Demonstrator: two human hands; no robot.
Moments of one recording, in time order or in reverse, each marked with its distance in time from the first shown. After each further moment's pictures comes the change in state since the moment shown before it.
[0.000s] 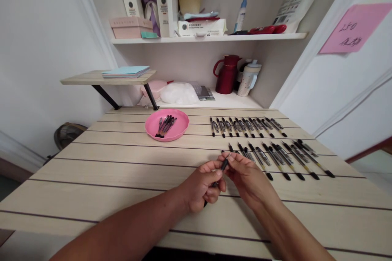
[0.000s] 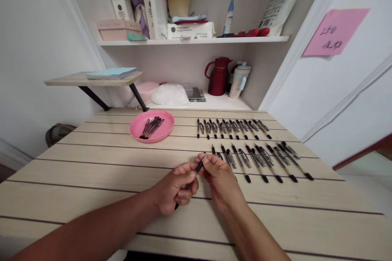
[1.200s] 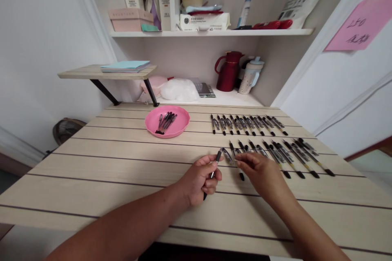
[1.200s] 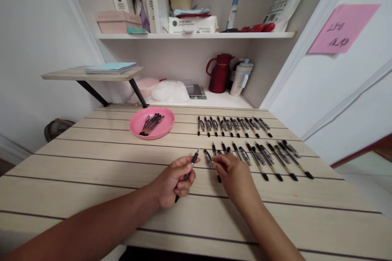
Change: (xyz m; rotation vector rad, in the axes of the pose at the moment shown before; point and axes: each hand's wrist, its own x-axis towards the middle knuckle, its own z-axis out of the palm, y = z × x) left_hand 0.001 0.003 -0.003 -0.075 0.106 0.048; right_hand 0.009 -0.015 -0.051 -1.300 0.078 -0.469
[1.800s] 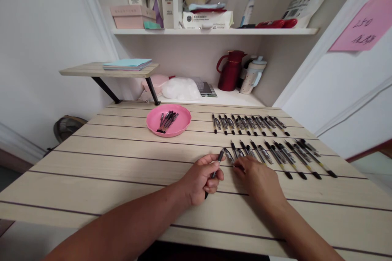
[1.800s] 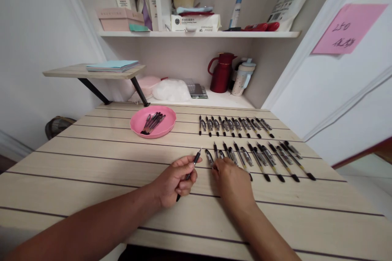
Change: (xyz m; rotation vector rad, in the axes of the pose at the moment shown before) left_hand -0.001 0.001 0.001 0.016 0.012 0.000; right_hand -0.010 -0.015 0.011 -0.581 -0.106 -0.068
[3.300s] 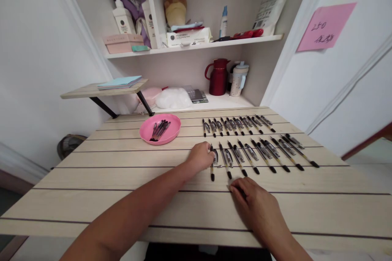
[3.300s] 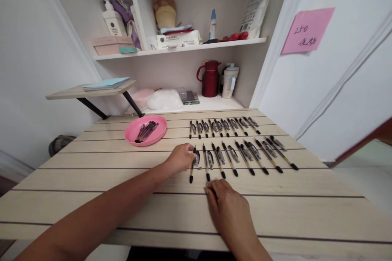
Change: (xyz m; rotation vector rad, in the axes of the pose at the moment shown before) left_hand 0.076 0.022 0.013 1.574 0.455 0.216; right_hand -0.057 0.016 0.010 0.295 0.062 0.003
